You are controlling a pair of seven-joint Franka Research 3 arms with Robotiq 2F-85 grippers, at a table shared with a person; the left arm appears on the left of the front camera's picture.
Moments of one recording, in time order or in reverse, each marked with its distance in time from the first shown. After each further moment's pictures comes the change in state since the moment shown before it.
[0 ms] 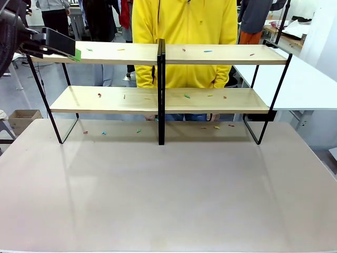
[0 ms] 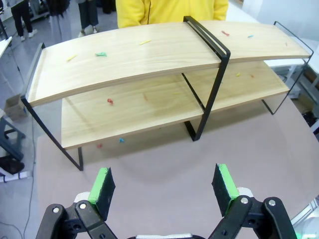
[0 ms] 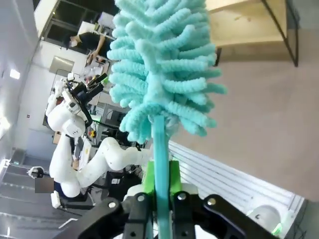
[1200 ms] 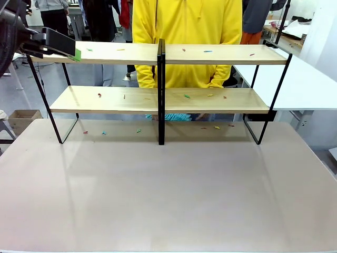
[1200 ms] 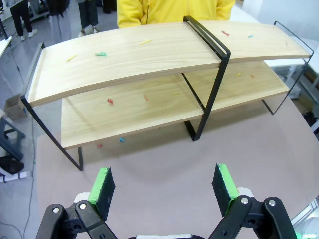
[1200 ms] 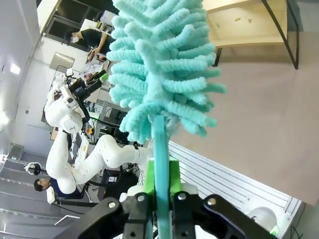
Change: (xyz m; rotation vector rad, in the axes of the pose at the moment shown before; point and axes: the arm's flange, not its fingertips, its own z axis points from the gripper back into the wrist) left arm 0.000 0.000 0.000 0.000 0.000 0.000; right arm -0.003 -0.006 -0.002 0.003 0.007 0.018
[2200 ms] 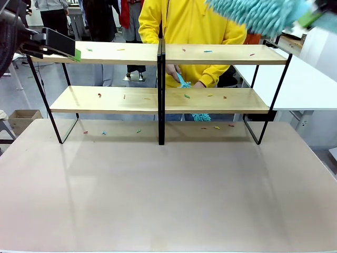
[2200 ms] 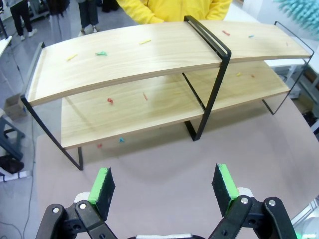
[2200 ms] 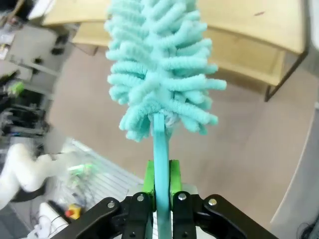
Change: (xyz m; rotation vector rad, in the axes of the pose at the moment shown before) left arm 0.000 0.001 -0.001 0.000 0.001 0.002; right arm 0.105 0.102 -0.247 -0.504 0.186 0.248
